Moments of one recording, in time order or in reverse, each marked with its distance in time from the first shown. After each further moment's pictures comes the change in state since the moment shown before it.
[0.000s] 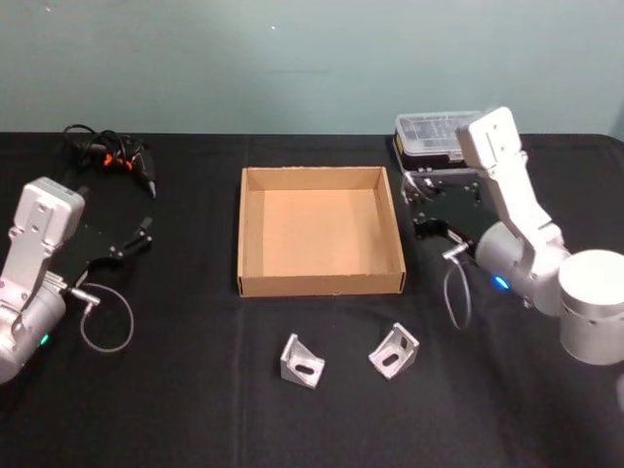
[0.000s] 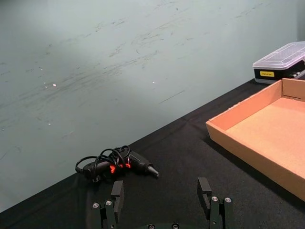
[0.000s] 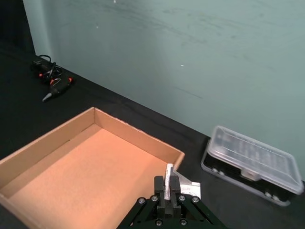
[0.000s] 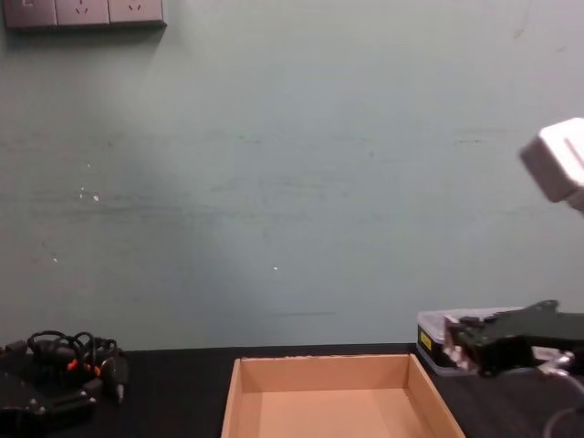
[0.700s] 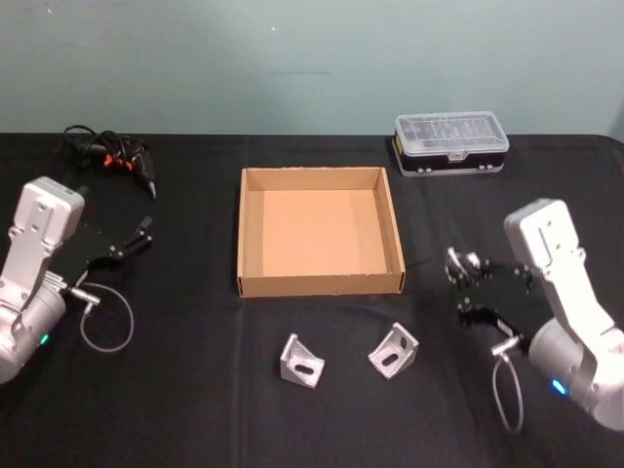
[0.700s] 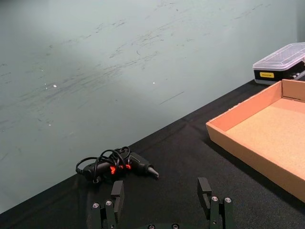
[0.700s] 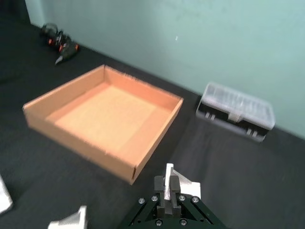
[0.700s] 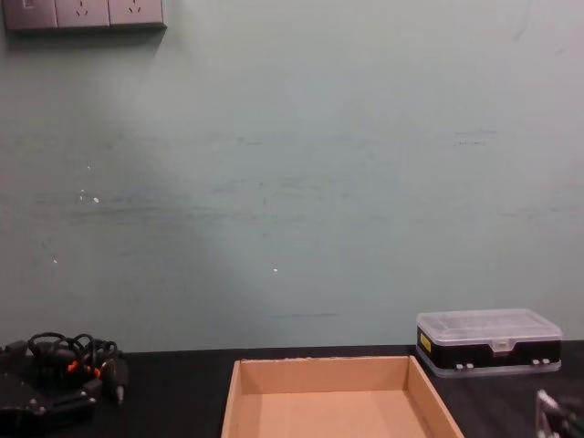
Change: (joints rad) left arm 0.000 0.000 0.000 0.000 0.000 0.000 0.000; right arm -0.353 0.180 0.056 -0.349 0.048 0.035 -0.151
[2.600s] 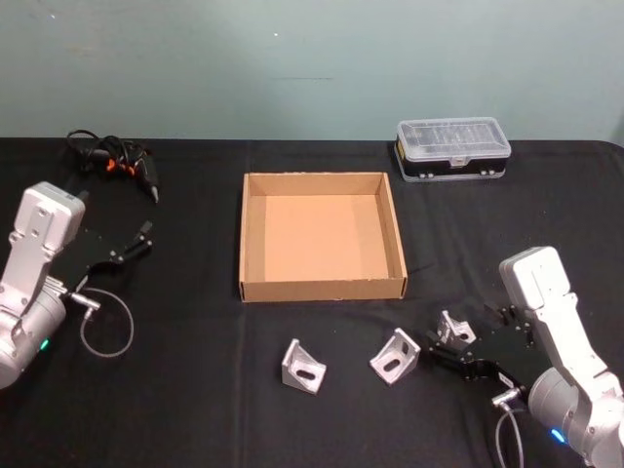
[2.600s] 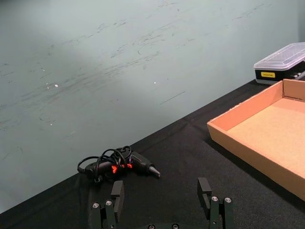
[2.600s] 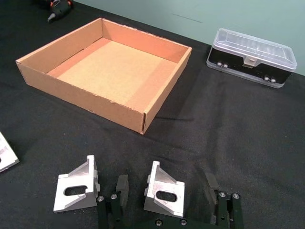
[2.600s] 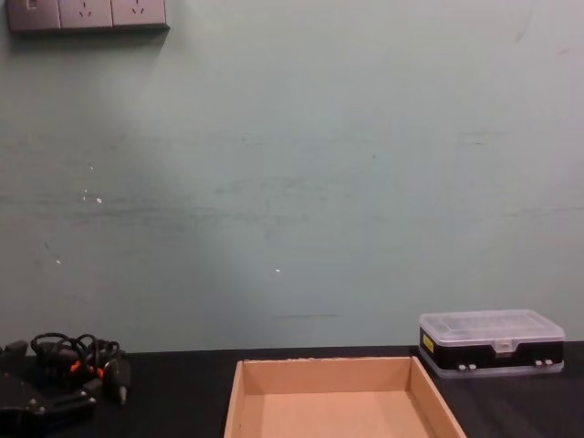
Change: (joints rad) left arm 0.000 0.000 0.000 0.000 0.000 0.000 0.000; right arm -0.055 0.013 -0.022 0.017 0.081 0.077 -0.047
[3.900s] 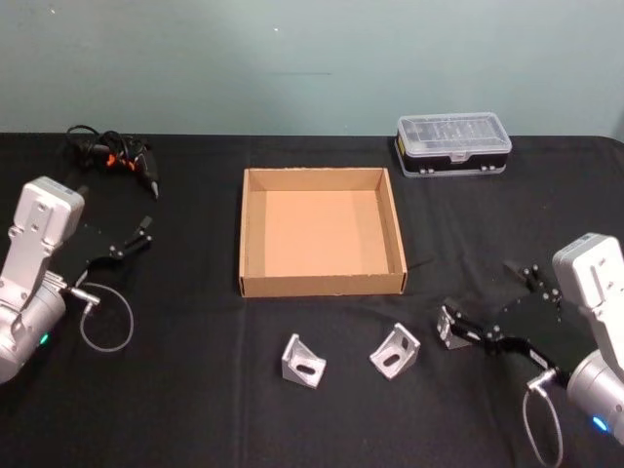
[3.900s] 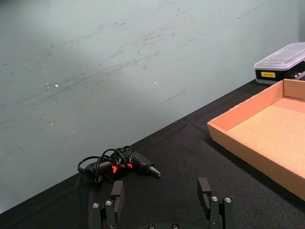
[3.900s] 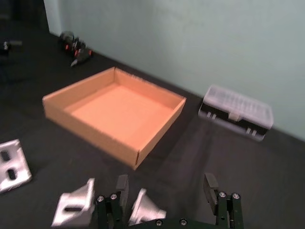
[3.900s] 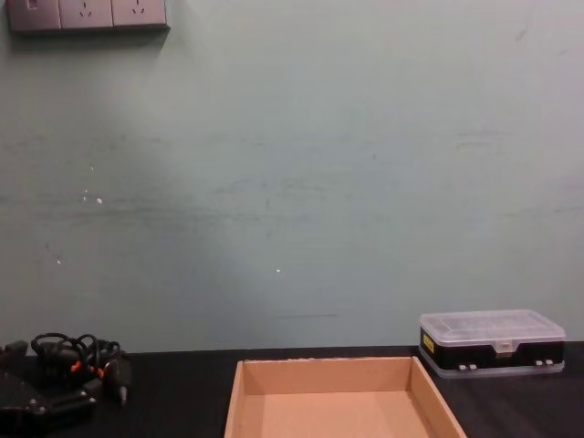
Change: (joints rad) left arm 0.000 0.000 0.000 0.000 0.000 0.000 0.000; right arm -0.043 0.151 0.018 -0.048 0.037 -0.247 0.030
